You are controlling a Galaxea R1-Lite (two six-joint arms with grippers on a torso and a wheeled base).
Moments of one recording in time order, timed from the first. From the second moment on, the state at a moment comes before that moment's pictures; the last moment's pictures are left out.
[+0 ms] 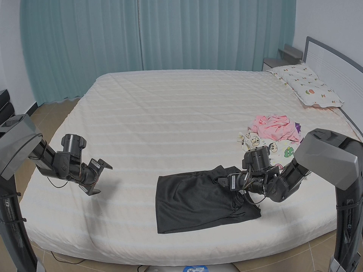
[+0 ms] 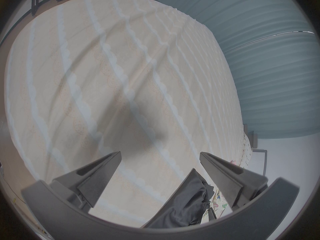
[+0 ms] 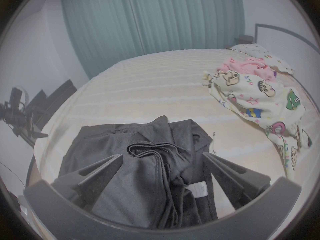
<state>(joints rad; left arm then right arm) 0.01 2.19 -1.03 -0.26 -0.23 -1.06 0.42 2.39 -1.08 -0.66 -0.10 0.22</state>
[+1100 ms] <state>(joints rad) 0.01 2.19 -1.03 -0.27 -0.23 -1.06 0.28 2.47 -1.26 -0.63 -0.13 0.44</state>
